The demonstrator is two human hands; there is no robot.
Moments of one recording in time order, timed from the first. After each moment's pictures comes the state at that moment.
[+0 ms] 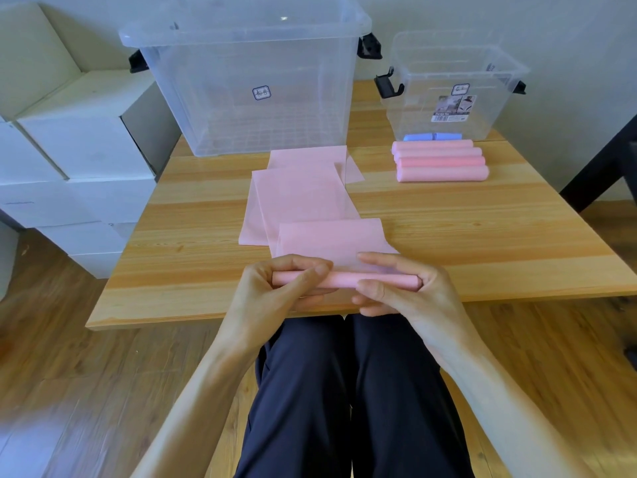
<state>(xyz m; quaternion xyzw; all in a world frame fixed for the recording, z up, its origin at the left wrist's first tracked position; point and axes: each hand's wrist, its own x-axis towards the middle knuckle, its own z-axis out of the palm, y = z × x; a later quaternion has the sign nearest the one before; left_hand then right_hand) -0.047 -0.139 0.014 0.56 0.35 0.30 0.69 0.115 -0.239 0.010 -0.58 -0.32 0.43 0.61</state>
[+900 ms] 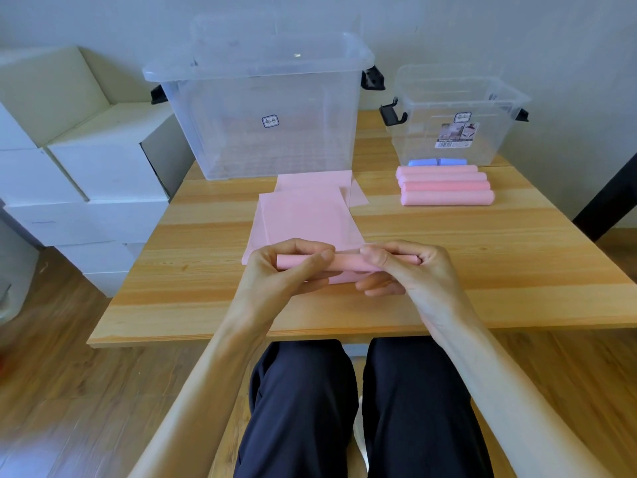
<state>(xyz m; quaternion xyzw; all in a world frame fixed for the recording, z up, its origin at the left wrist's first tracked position) -0.024 -0.115 0.025 0.57 0.33 0.35 0.67 0.141 -0.205 0.021 -0.57 -0.36 0.39 0.63</state>
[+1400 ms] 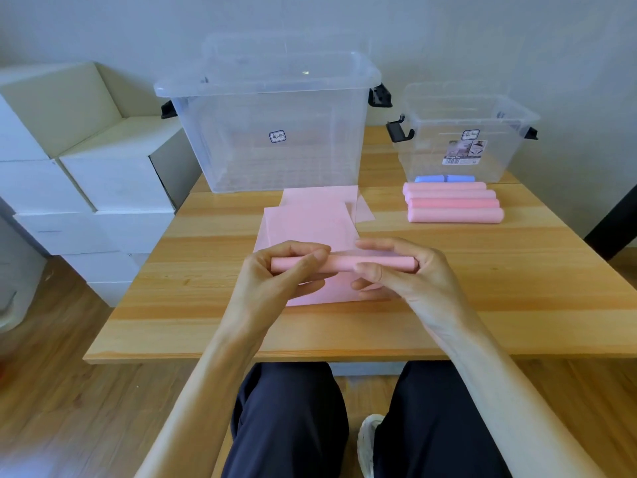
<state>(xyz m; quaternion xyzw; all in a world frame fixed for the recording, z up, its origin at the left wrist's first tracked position) -0.023 -0.101 0.027 0.57 0.32 0.38 0.65 0.146 -0.188 0.028 -0.55 -0.40 0.40 0.62</state>
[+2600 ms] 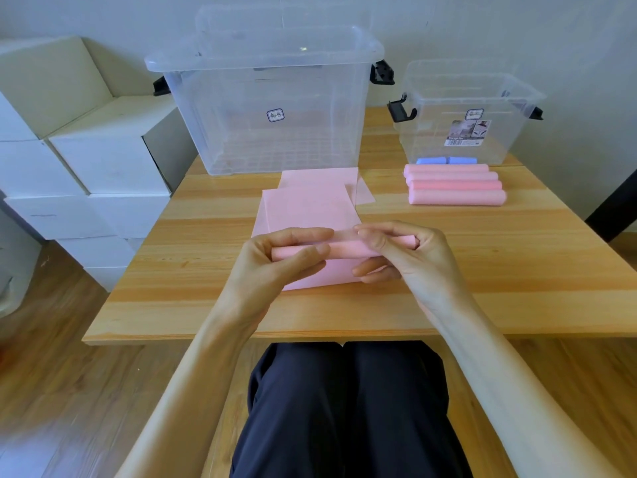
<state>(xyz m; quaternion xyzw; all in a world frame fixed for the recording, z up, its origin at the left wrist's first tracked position) -0.029 -0.097 0.023 0.57 0.30 0.36 0.68 0.141 -0.184 0.025 -0.54 -0.39 0.39 0.63</state>
